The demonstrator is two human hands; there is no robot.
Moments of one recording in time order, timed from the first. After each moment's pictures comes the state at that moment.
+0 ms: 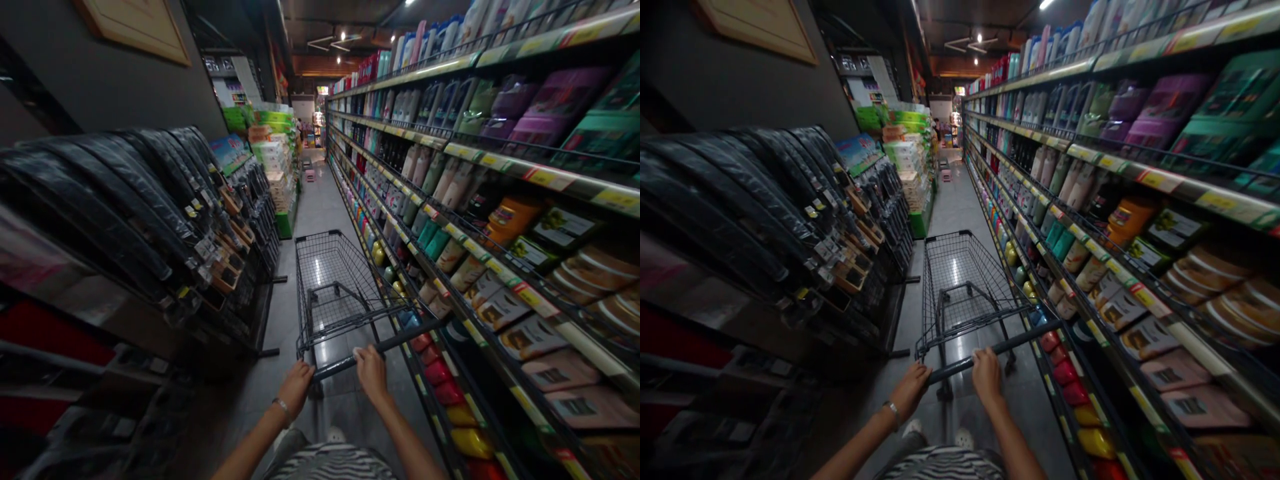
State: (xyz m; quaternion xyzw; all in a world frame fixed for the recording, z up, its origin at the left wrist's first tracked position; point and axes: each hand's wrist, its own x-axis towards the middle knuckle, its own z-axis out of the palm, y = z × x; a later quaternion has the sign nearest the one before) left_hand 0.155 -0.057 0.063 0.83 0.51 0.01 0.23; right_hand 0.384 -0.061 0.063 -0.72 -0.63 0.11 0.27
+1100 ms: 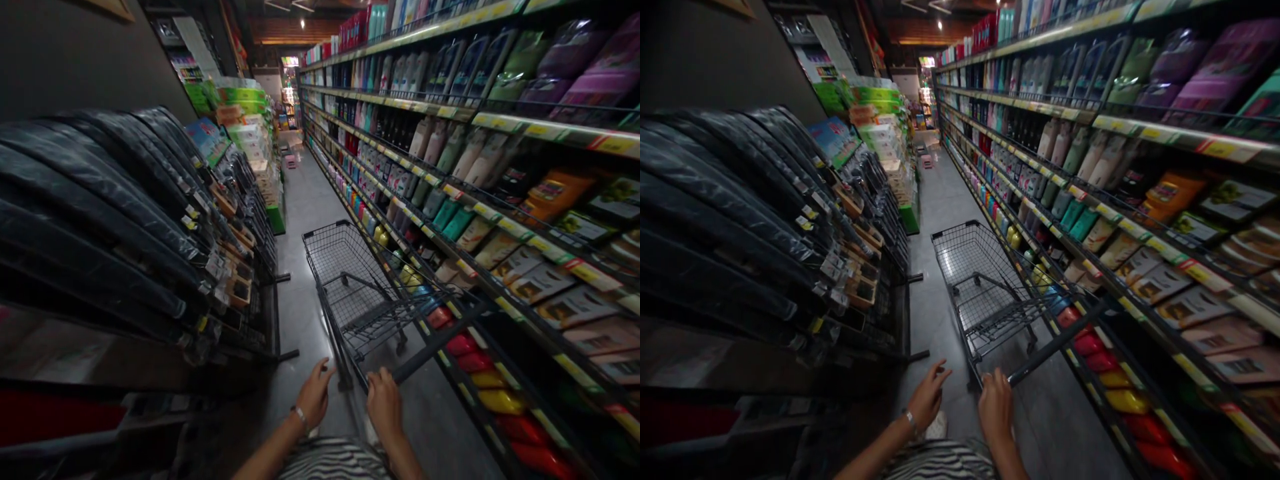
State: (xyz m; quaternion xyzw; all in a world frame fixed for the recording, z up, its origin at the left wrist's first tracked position) left_hand 0.034 -0.014 0.035 0.83 0.44 0.08 0.35; right_hand 0.225 -0.081 0.041 -0.78 -0.58 0.05 0.24
